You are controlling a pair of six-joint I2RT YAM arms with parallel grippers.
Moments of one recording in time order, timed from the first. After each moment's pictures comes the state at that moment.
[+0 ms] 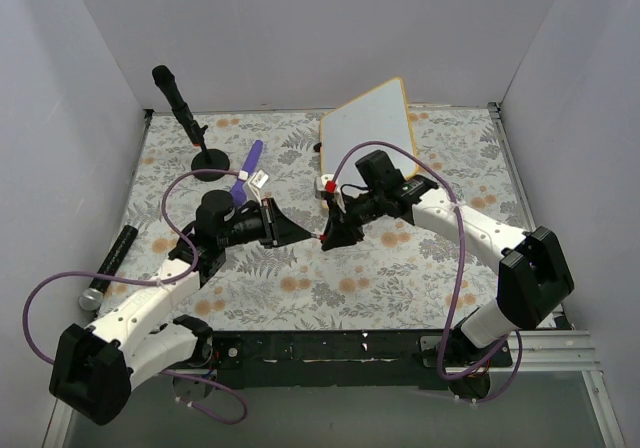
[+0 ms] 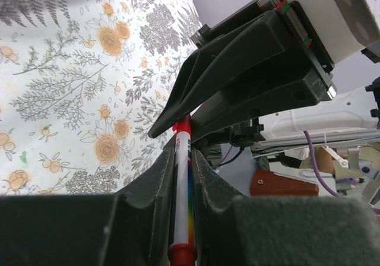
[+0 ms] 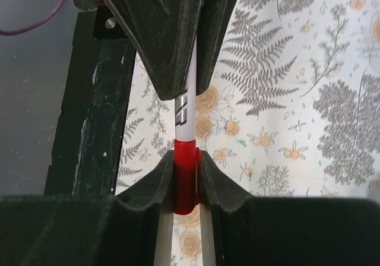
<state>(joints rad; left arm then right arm) -0.47 1.00 0.57 0.16 0.69 -0.84 0.70 1.53 1.16 -0.54 -0.95 -0.49</state>
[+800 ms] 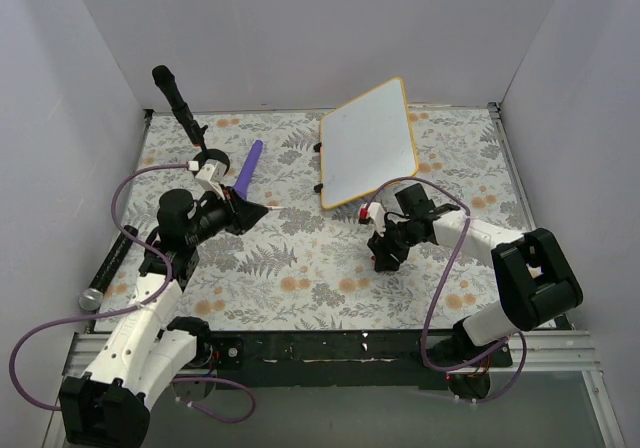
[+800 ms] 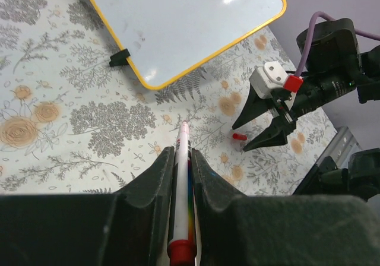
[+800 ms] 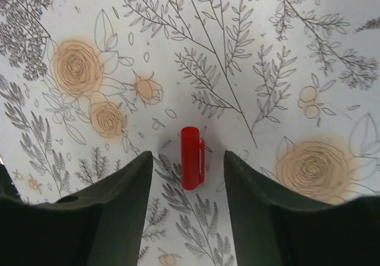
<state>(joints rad) -0.19 0.82 0.61 -0.05 0.59 -0.41 0.48 1.49 0.75 -0.43 -0.59 -0.57</state>
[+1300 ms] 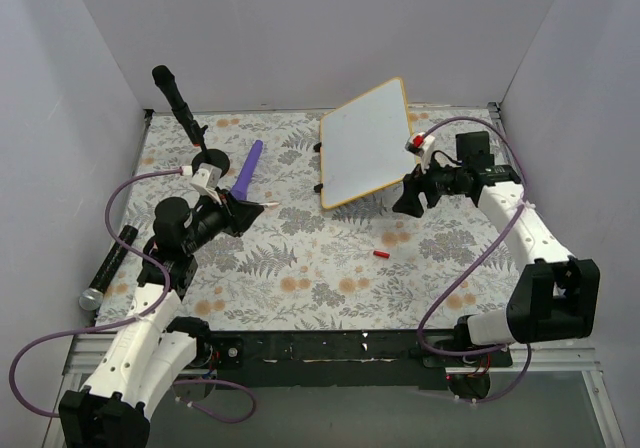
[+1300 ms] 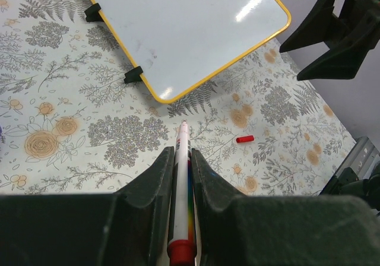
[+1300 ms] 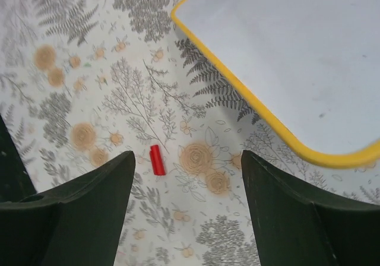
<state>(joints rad) -0.19 0.74 0.56 0.01 0.53 -0.37 0.18 1.41 1.10 -0.65 -0.78 -0.57</state>
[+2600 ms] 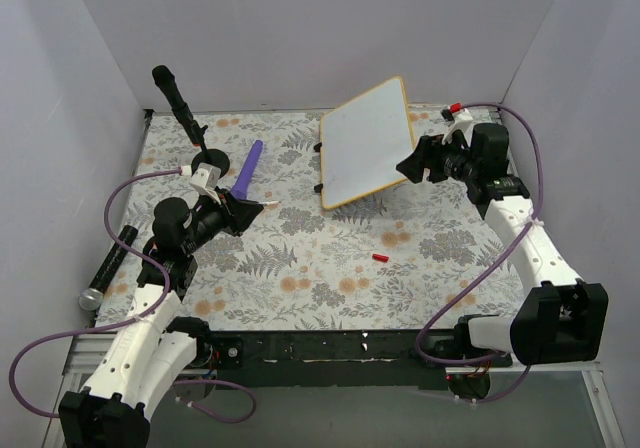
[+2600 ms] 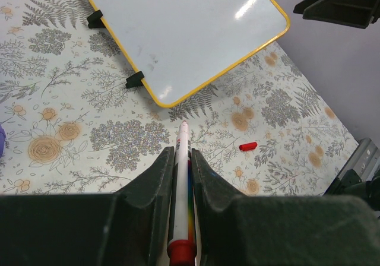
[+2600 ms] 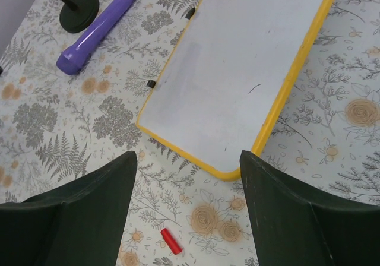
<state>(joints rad) -0.19 0.73 0.56 0.02 0.52 -0.36 0.11 1.25 1.00 -0.18 -0.57 0.16</state>
